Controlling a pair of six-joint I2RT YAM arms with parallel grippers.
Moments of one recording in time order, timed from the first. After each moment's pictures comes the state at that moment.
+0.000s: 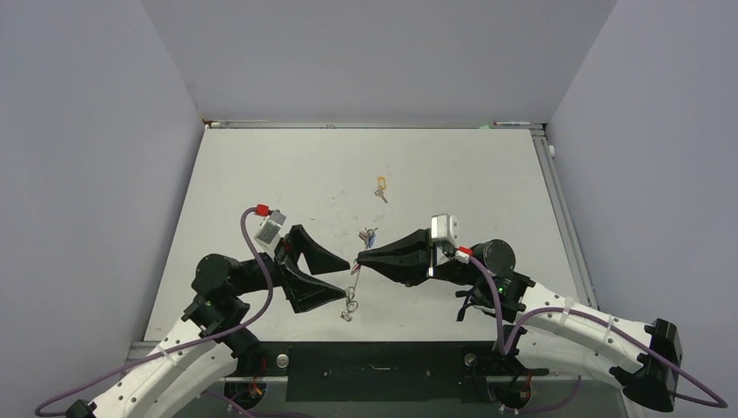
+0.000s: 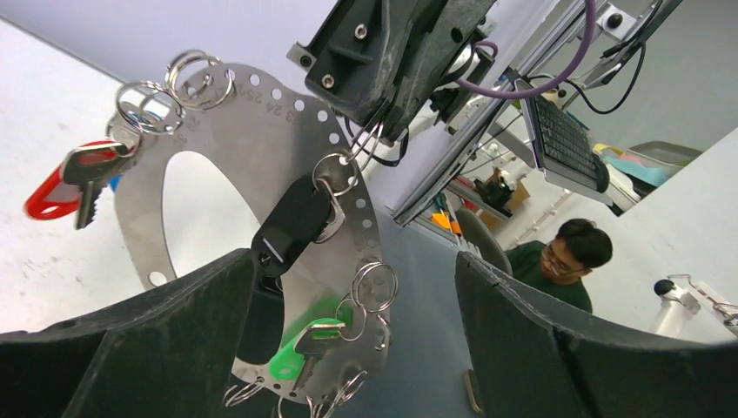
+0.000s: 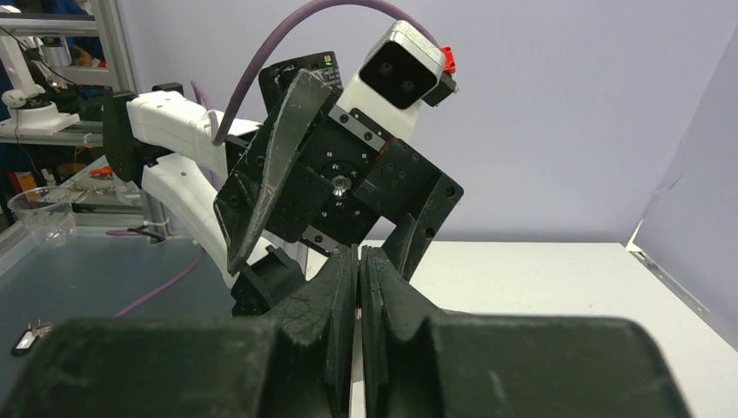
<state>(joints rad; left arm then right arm) -0.66 0.52 0.49 0.38 0.76 -0.88 1.04 0.88 0.67 0.62 -0.48 0.12</state>
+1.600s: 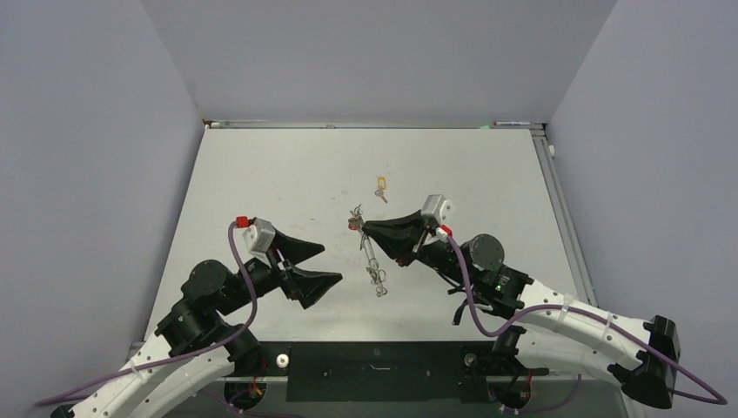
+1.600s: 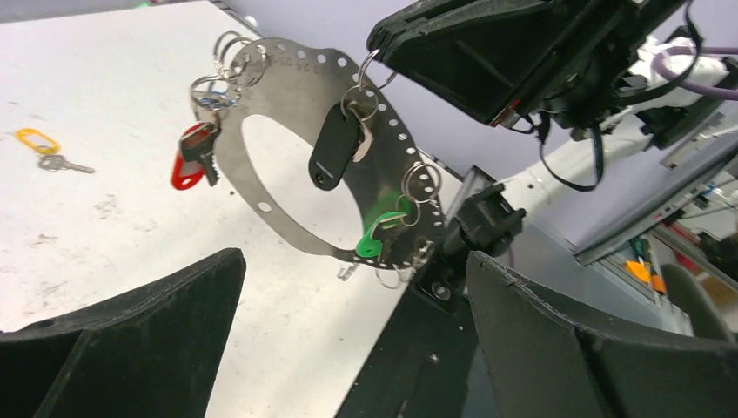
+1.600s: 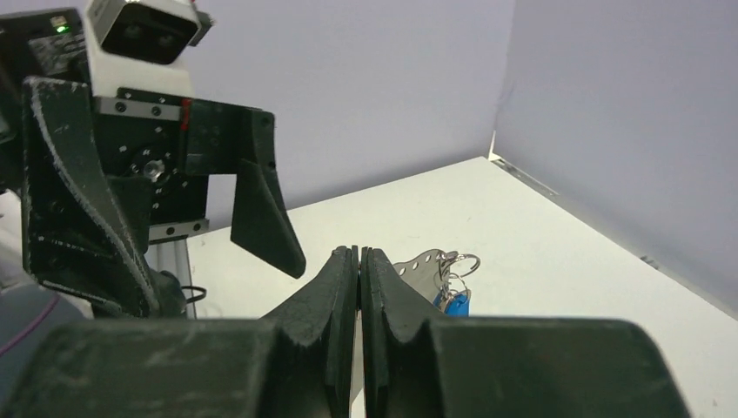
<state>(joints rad) -0.82 0.42 0.63 -0.17 0.26 -0.48 1.04 0.90 0.70 0.46 -0.12 0.05</state>
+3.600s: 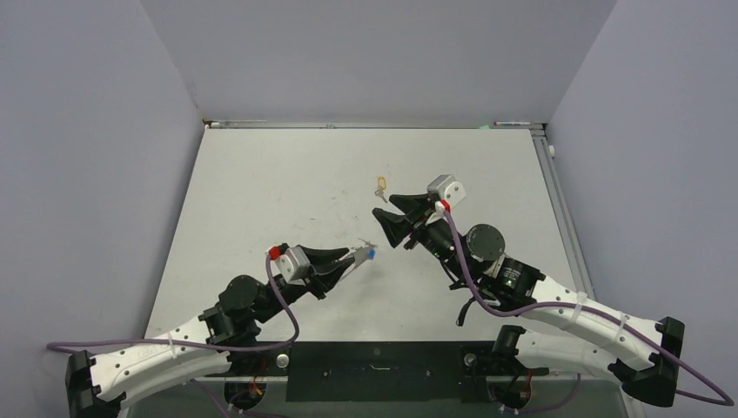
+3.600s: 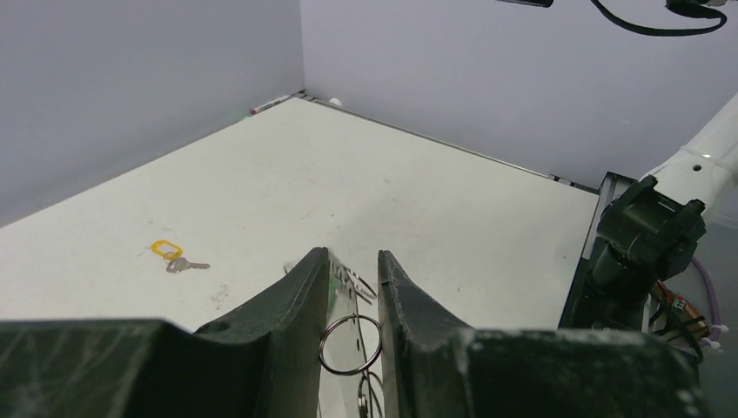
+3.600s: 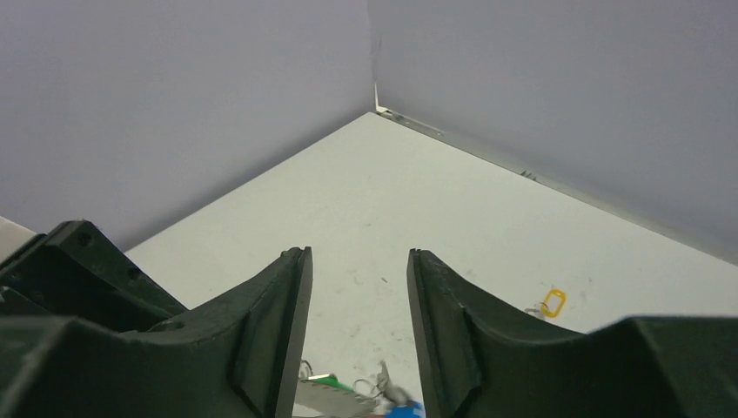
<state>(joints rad) -1.09 0.53 0.32 0.44 -0.11 -0.04 1.06 0.91 0.85 0.20 0.26 0.08</state>
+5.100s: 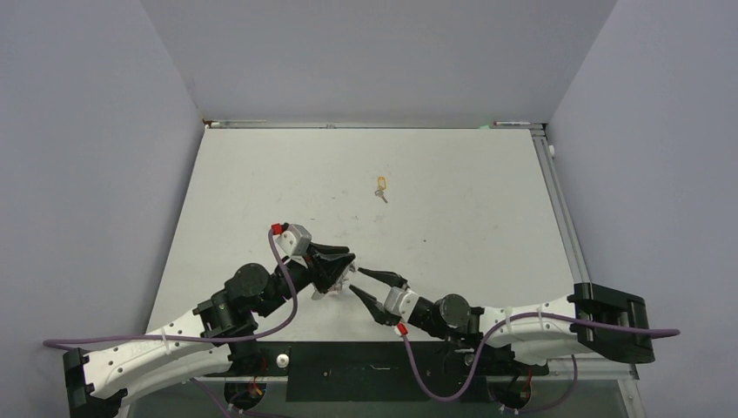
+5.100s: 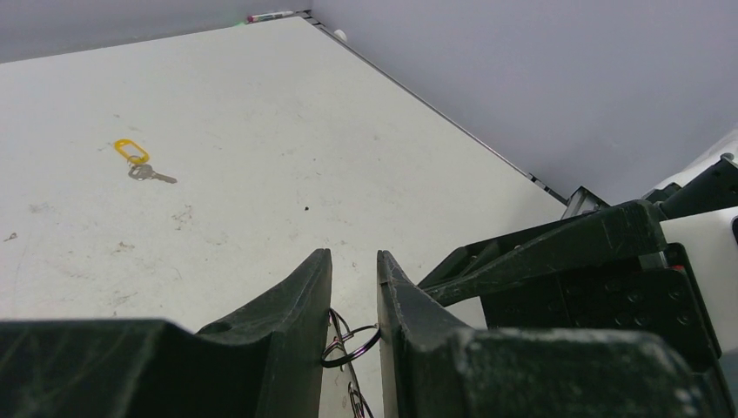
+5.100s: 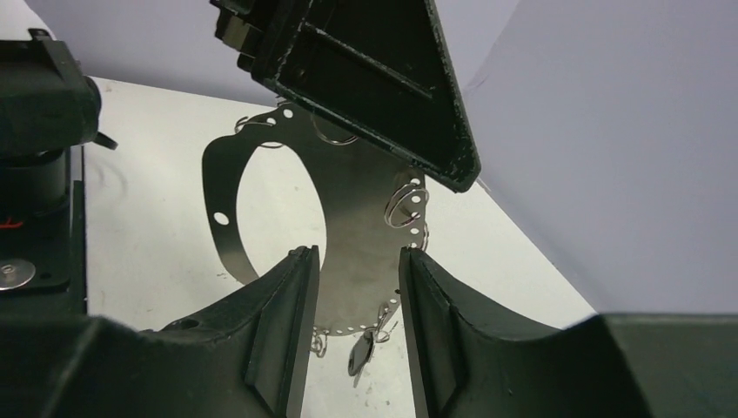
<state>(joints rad) -1.09 0.57 0.48 0.14 -0.22 -0.32 1.38 1.14 0.26 1.09 0.19 -0.47</state>
